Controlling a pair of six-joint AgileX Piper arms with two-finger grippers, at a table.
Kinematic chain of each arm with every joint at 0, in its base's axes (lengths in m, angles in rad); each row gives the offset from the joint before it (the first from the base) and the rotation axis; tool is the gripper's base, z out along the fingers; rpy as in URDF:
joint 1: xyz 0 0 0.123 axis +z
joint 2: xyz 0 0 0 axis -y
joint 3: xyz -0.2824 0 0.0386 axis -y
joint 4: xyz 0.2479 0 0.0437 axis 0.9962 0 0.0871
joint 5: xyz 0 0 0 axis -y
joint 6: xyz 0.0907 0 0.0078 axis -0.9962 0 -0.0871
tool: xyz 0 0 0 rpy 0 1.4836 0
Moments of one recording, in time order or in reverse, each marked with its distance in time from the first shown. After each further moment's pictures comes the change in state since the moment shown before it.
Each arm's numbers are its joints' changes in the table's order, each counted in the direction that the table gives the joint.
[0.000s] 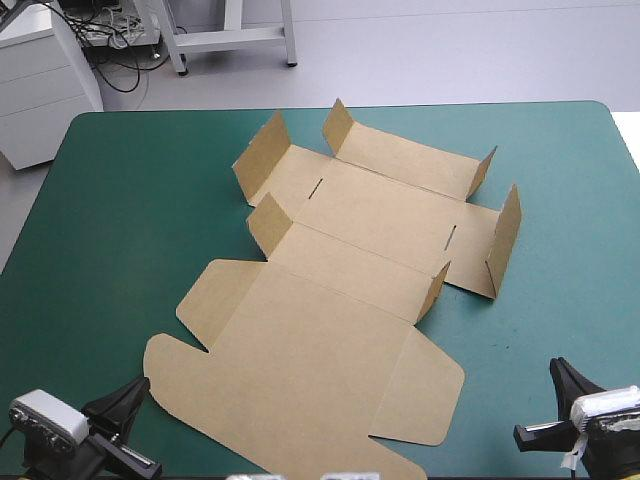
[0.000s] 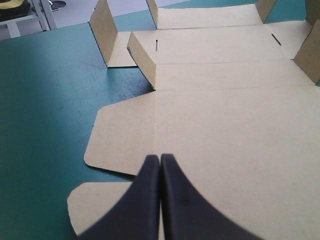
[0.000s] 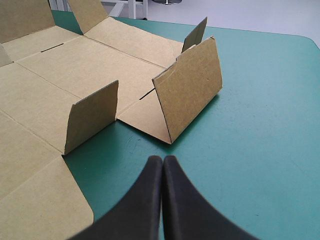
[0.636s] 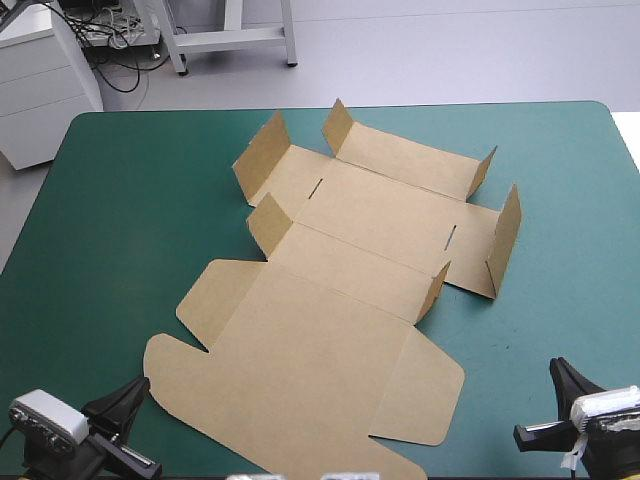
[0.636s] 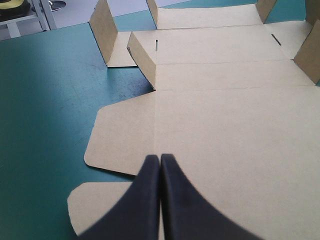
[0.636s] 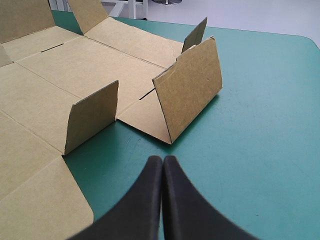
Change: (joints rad) left arm 0.000 0.000 0.000 0.000 0.000 0.000; right arm 0.000 0.000 0.000 0.000 0.000 0.001
